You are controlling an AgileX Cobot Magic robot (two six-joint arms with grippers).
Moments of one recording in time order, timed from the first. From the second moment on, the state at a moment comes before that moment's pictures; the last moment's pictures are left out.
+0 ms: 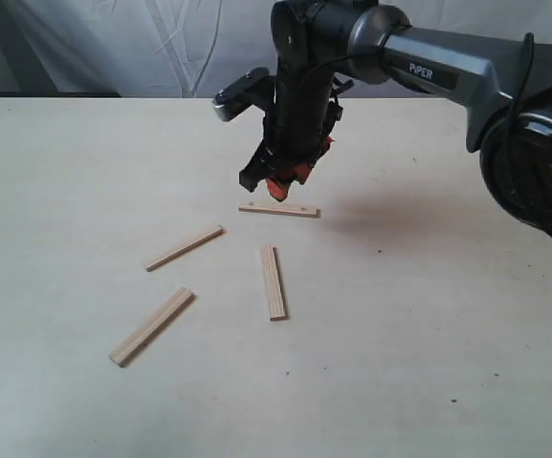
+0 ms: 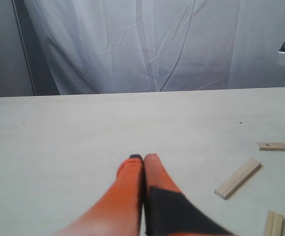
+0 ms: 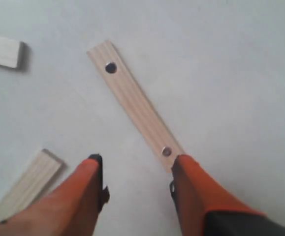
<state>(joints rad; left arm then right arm) 0.05 0.00 0.00 -0.02 0.21 0.01 0.57 2.37 -2.06 0.03 1.17 -0.29</state>
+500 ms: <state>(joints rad) 0.05 0.00 0.00 -0.02 0.21 0.01 0.75 2.32 -1.83 0.03 1.22 0.21</state>
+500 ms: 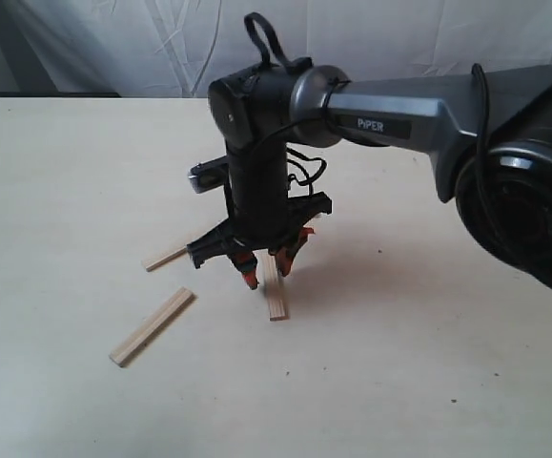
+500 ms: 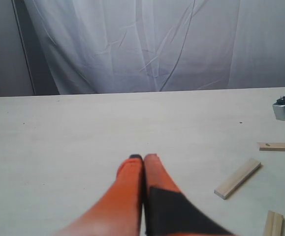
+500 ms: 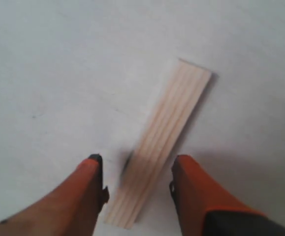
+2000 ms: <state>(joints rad) 0.05 0.00 0.00 -0.02 0.21 0.01 0.59 2.31 -1.77 0.01 0.99 0.47</state>
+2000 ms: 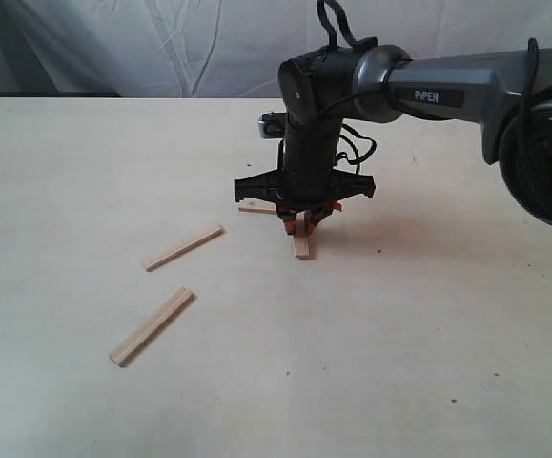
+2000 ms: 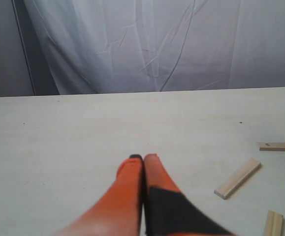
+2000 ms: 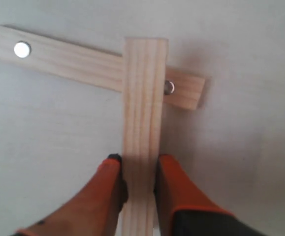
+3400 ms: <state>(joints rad) 0.05 0.00 0.00 -0.02 0.21 0.01 0.59 2.33 -1.77 -0.02 0.99 0.52</state>
